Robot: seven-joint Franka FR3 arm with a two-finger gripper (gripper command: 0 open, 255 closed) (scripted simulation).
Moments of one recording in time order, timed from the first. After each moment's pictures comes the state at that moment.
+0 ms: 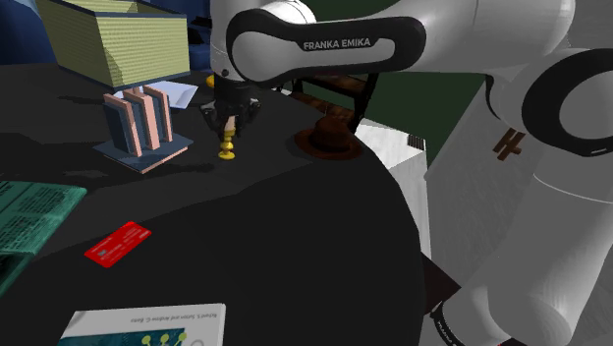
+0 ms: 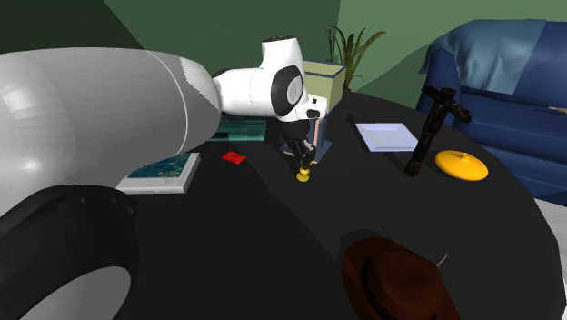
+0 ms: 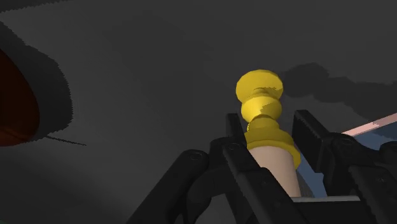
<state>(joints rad) 0.14 0.30 0.43 -1.57 -0.30 1.97 0.64</state>
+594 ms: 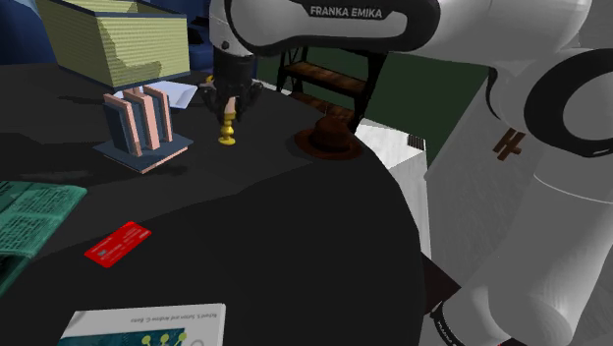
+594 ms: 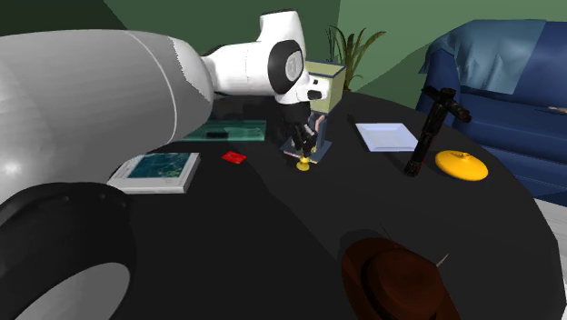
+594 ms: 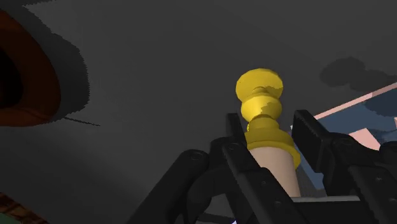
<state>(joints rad) 0.15 0.29 0.43 -1.46 -0.29 1.85 0.62</state>
